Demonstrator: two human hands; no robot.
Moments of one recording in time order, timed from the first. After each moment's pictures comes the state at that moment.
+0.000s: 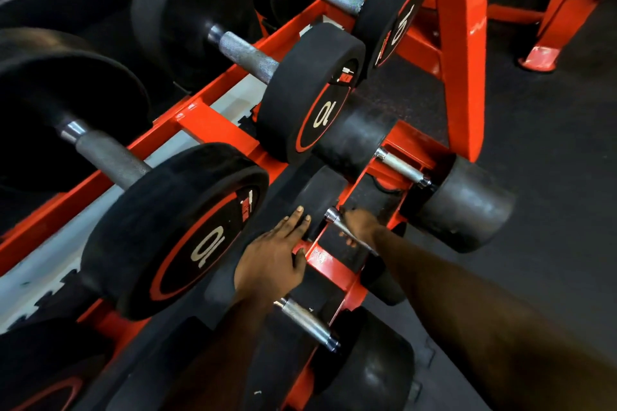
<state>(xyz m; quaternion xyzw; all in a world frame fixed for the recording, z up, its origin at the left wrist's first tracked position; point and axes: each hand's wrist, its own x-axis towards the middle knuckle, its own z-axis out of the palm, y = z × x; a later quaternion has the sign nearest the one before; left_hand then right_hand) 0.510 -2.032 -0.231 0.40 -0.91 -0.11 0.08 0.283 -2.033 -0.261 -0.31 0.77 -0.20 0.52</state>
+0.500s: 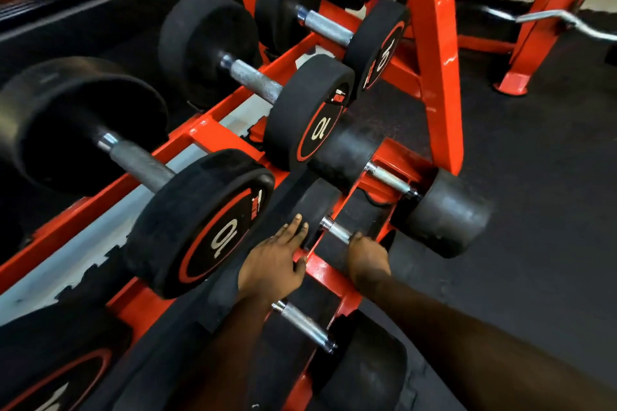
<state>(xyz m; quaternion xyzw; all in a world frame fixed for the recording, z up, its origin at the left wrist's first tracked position) 0.509 -2.030 -0.224 0.39 -0.91 -0.11 0.04 0.313 -1.965 -0.253 -0.48 0.86 -0.02 0.18</state>
